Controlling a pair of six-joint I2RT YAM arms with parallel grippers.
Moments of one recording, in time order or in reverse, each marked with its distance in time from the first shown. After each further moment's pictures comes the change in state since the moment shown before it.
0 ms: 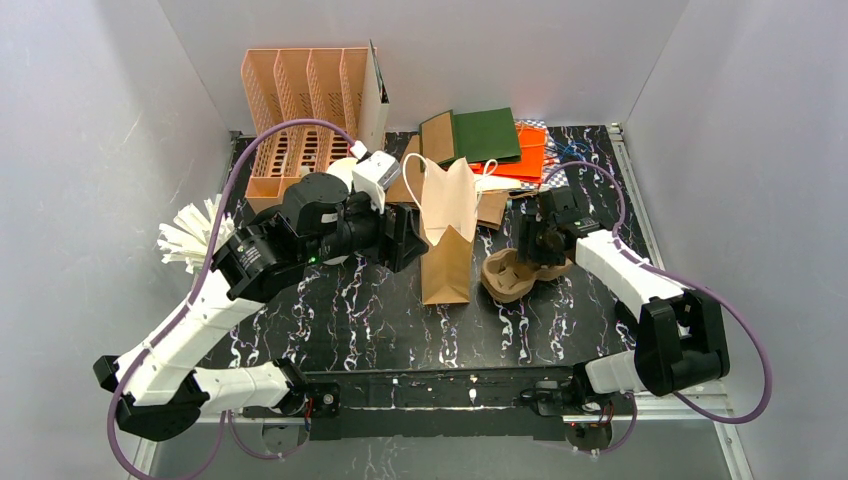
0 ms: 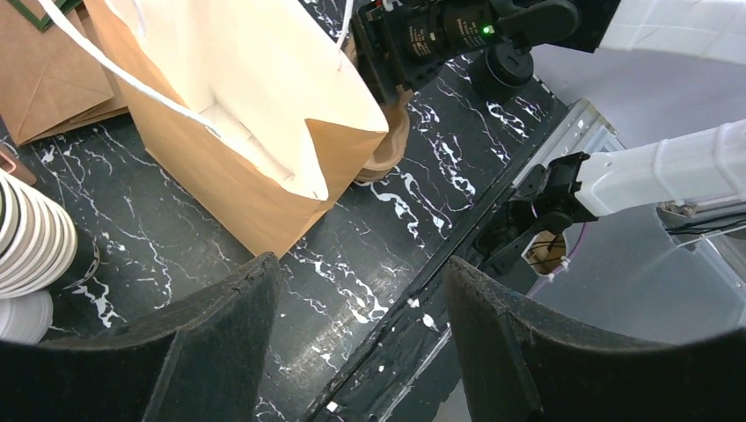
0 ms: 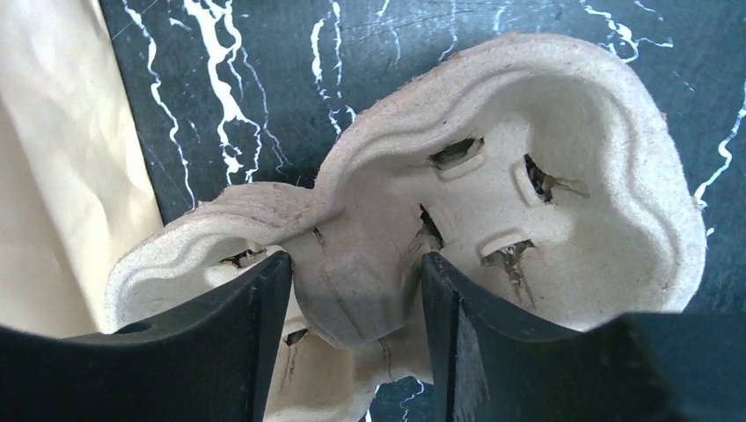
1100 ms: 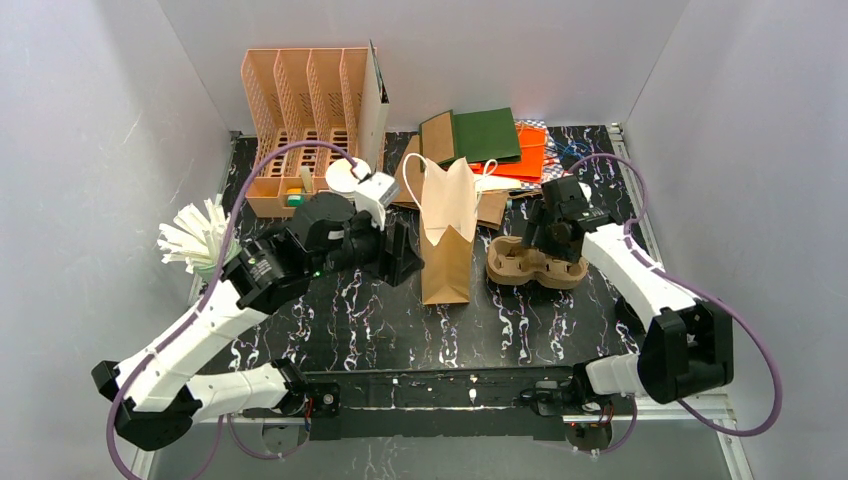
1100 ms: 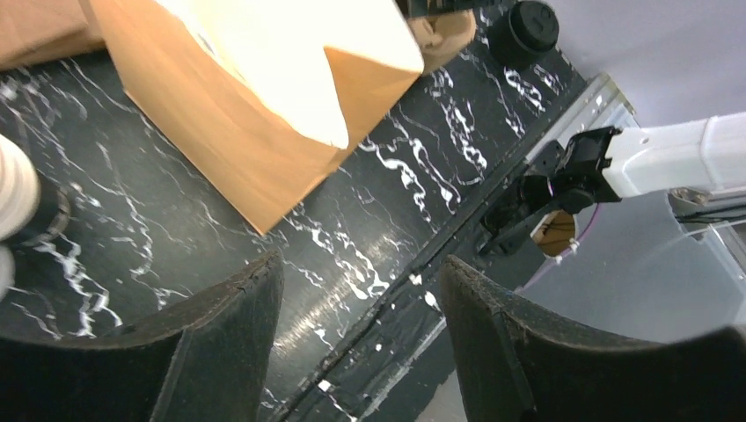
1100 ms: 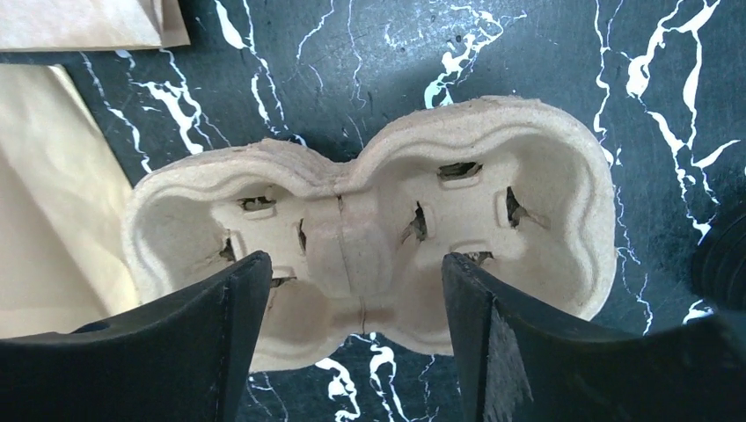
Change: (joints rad) left arm 0.000 -0.062 -0.138 0.023 -0.024 -0.029; right arm 0.002 -0.059 0.105 -0.166 0.196 0.232
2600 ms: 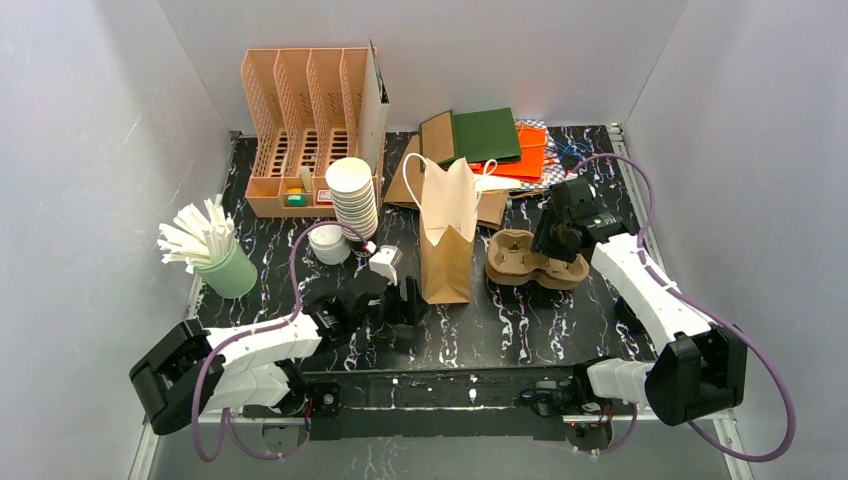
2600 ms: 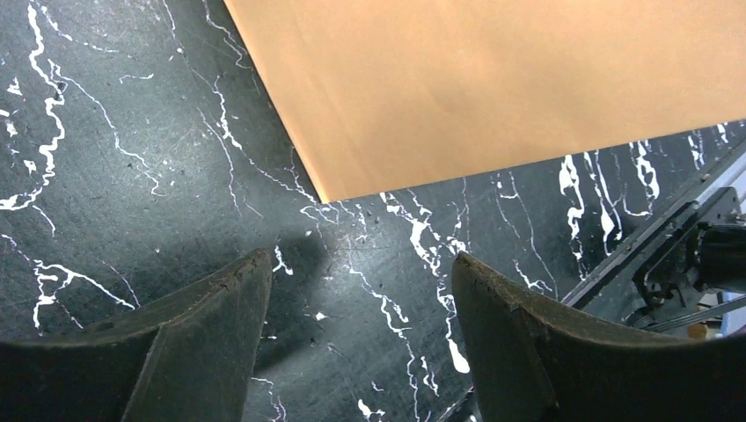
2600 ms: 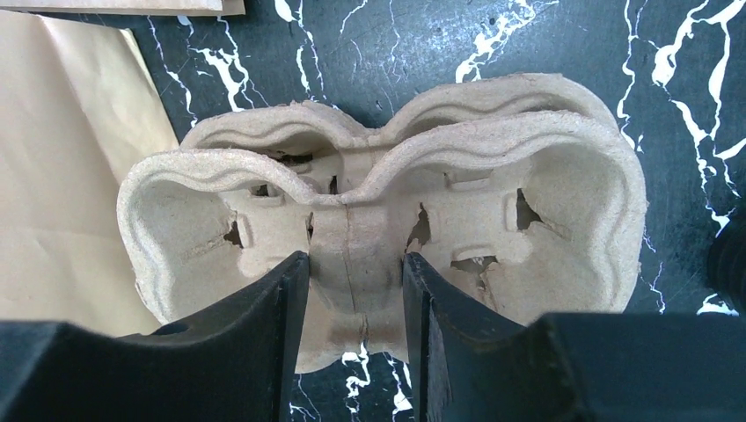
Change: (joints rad) left arm -0.024 0.084 -0.968 0.973 -0.143 -0.290; right arm 0.000 -0.073 0.005 -0.037 -0.077 -0.029
